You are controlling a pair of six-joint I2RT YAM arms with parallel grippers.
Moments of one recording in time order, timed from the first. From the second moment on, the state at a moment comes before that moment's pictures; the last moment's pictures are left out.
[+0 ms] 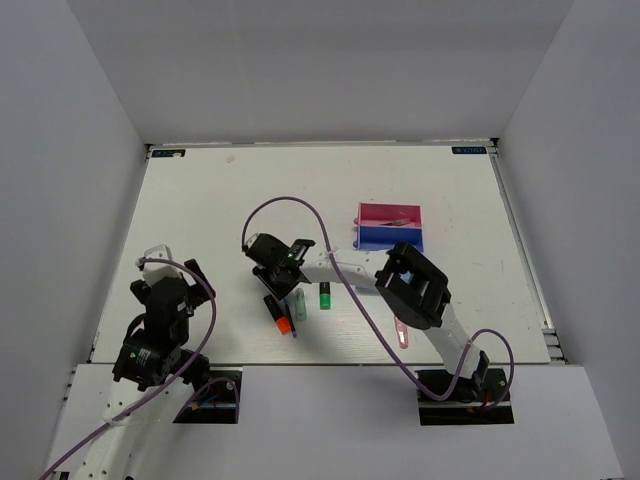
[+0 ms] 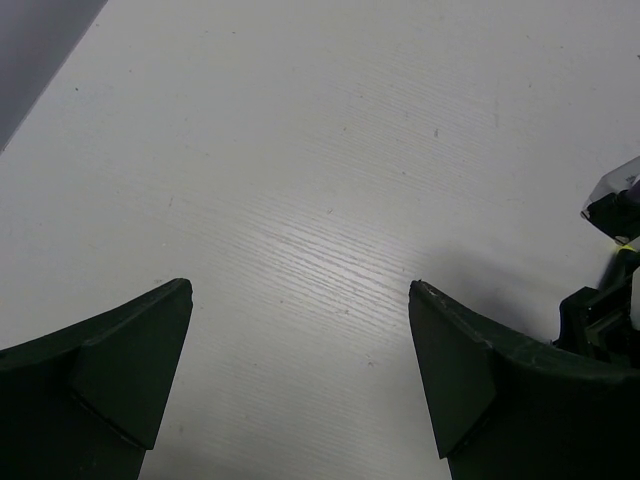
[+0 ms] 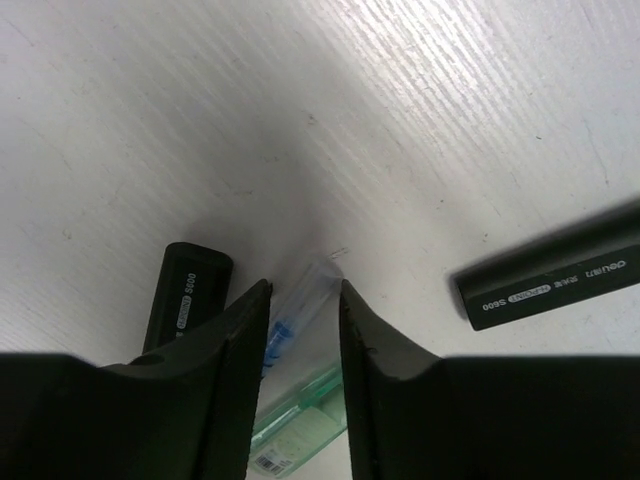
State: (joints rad) left arm -0.32 0.28 0.52 -0.72 -0.56 -0.40; right arm 1.13 2.18 1.66 -0.58 0.11 0.20
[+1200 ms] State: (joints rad) left arm -0.32 0.29 0.52 -0.74 -0.58 -0.41; right arm 0.90 1.86 1.81 -0.63 0.15 0.01
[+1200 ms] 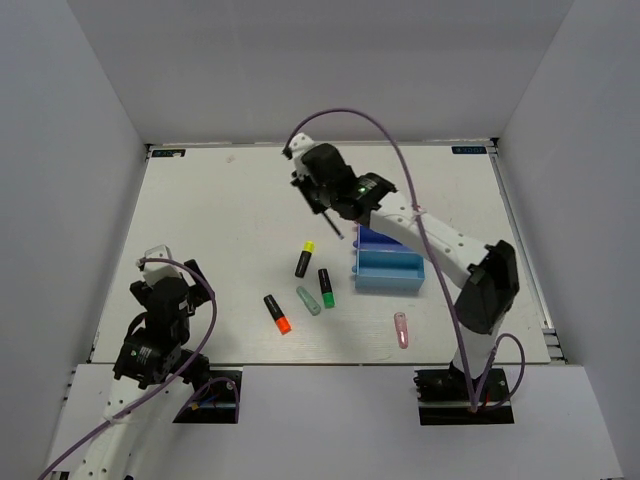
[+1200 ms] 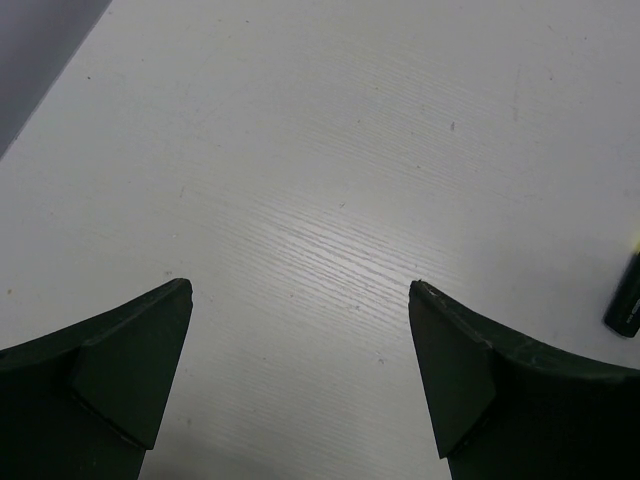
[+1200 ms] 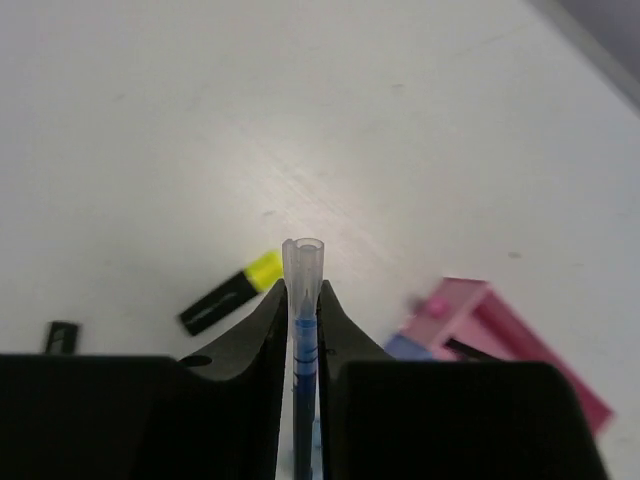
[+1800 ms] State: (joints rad) left arm -0.32 0.32 0.52 -0.74 -0.55 -0.40; right arm 0.55 1.52 1.13 -0.15 0.08 -0.60
